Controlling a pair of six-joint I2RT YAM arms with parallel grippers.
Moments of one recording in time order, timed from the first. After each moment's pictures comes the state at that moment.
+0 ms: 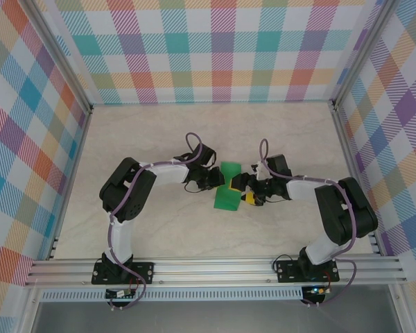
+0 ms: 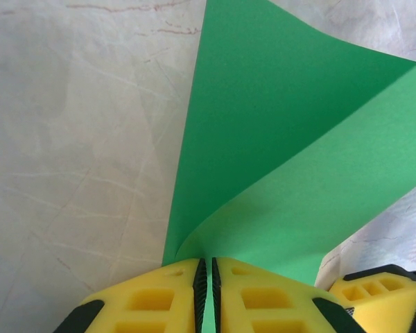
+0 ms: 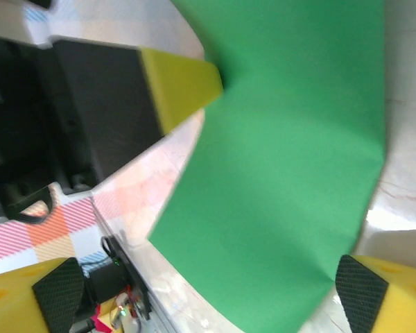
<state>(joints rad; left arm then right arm) -0.64 2.01 1.21 -0.22 0.37 -0.84 0.34 1.60 0.64 0.02 -0.84 0.75</state>
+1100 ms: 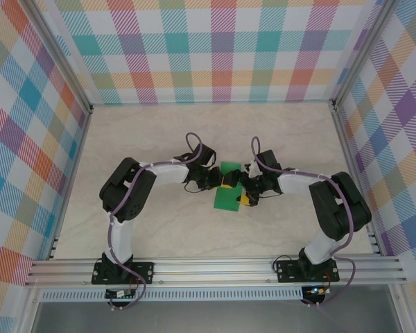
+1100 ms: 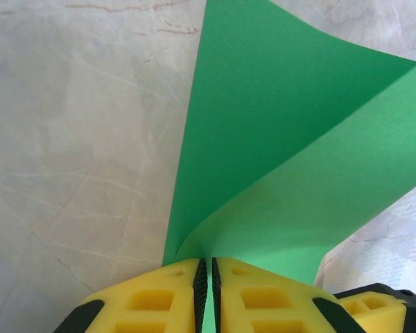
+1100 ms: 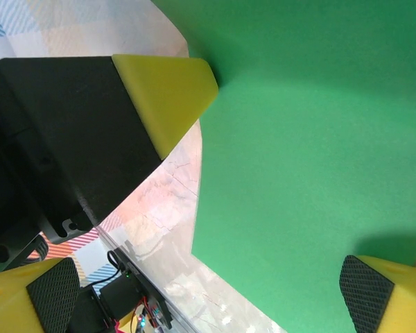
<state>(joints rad) -0.64 2.01 1.21 -0.22 0.37 -0.84 0.43 1.66 0.78 -0.15 -0.75 0.88</state>
